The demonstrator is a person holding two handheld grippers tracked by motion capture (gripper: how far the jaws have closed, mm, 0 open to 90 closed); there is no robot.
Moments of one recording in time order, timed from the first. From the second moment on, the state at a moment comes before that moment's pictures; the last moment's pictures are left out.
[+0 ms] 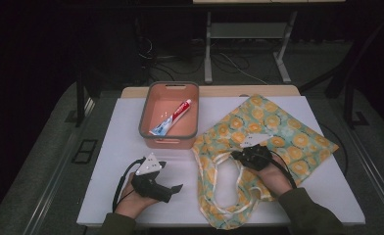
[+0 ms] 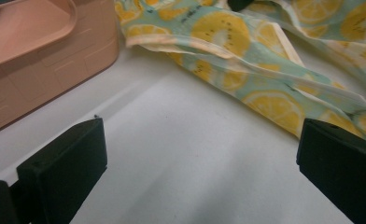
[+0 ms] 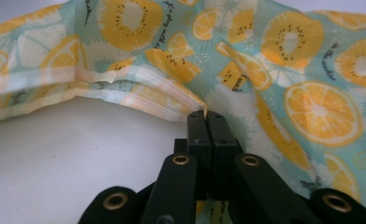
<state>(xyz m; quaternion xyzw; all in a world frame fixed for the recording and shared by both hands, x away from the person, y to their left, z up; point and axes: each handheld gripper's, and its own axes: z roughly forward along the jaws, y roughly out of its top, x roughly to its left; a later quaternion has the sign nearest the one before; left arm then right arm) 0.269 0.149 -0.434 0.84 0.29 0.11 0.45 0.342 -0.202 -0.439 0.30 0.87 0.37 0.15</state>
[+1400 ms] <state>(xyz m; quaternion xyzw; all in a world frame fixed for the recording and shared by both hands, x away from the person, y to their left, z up) 0.270 0.148 -0.435 0.84 0.29 0.10 0.45 0.208 -0.159 -0.433 0.12 0.91 0.39 -0.02</state>
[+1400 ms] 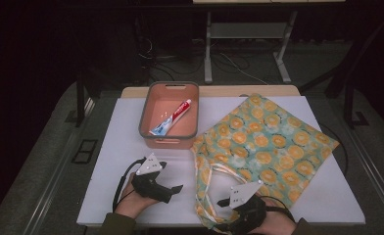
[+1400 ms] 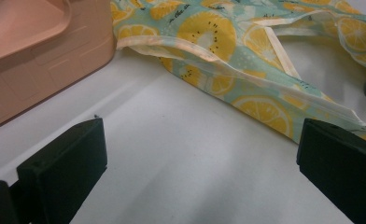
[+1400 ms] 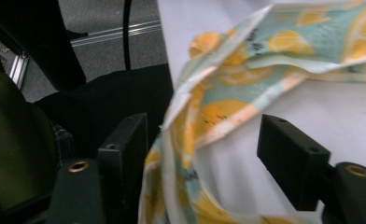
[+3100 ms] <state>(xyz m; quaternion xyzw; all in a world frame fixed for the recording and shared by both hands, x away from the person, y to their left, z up) 0.271 0.146 -0.436 0.84 0.29 0.10 0.45 0.317 -0.311 -0.391 0.35 0.81 0.44 0.15</state>
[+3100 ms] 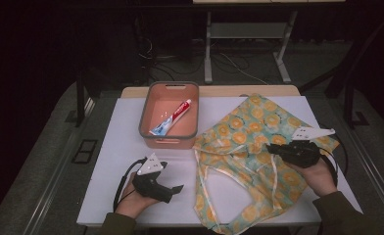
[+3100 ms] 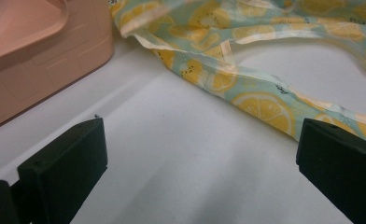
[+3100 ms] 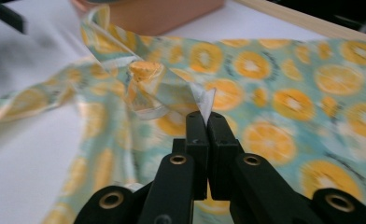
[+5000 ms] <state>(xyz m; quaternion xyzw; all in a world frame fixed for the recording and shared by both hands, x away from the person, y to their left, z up) 0.271 0.146 -0.436 0.84 0.28 0.10 0.45 0.299 -0.239 -0.436 0.28 0.90 0.33 0.09</state>
